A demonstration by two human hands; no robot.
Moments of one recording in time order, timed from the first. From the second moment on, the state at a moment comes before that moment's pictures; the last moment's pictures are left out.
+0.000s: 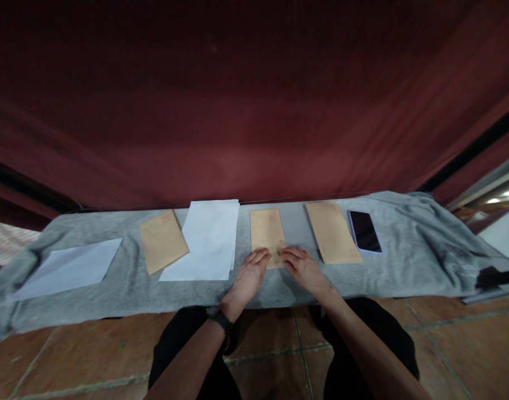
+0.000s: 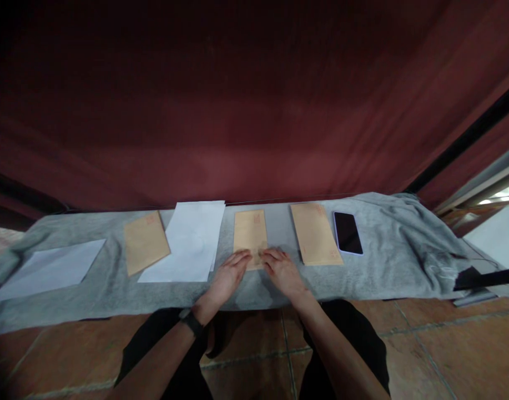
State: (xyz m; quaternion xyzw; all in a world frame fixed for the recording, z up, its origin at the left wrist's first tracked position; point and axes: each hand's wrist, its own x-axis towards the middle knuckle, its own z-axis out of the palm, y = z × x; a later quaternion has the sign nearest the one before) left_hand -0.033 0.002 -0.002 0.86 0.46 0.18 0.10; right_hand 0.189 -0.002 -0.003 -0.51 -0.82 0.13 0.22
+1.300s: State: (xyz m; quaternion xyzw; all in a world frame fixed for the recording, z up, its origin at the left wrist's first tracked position) left_hand -0.001 0.096 -0.010 0.89 0.44 0.04 0.08; right_hand 0.152 -0.038 -0.014 -0.44 -0.86 0.09 0.25
